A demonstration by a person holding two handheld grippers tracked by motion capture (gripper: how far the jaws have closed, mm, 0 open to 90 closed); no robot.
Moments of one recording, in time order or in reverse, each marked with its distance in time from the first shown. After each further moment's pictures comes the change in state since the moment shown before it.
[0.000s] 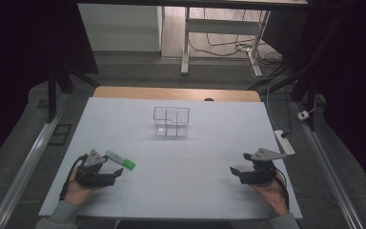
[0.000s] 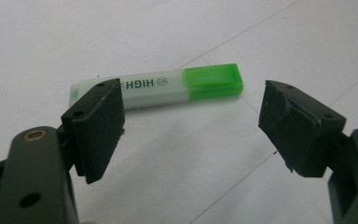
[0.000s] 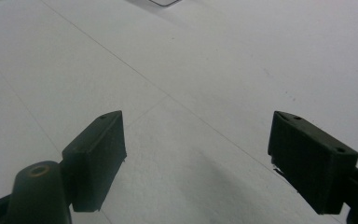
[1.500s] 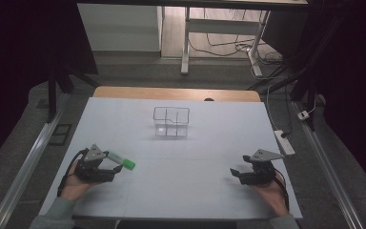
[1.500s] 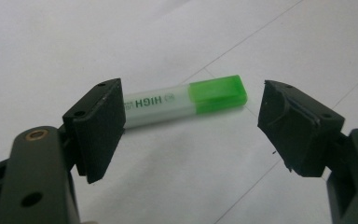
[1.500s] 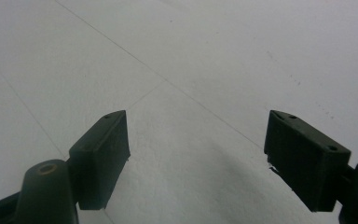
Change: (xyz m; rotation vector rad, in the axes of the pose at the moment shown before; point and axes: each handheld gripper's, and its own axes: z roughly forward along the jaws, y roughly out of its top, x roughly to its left) left arm 0.009 0.017 -0.004 0.024 -0.018 0.058; right arm -0.001 -0.006 0.005 0.043 -0.003 0.007
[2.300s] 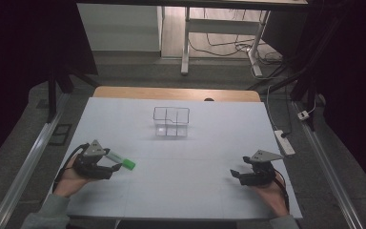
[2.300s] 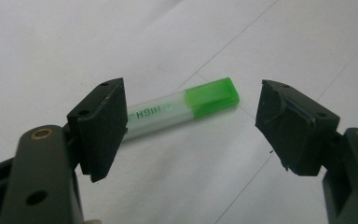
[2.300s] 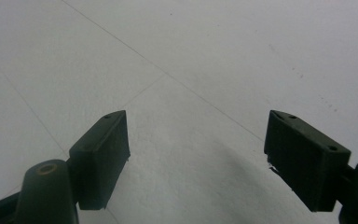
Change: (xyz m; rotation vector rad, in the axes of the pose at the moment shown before) left arm 0.008 0.015 -0.008 0.043 -0.055 0.098; right arm 0.000 -0.002 0.000 0.013 0.001 0.003
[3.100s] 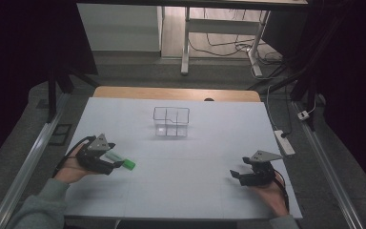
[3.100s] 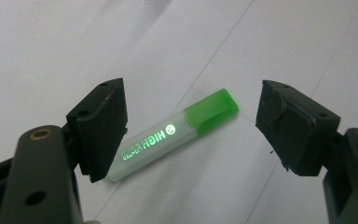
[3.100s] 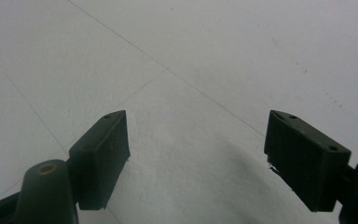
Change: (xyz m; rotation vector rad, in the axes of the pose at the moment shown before) left arm 0.014 0.022 0.005 0.030 -0.082 0.180; right arm -0.001 -0.002 0.002 0.014 0.008 0.007
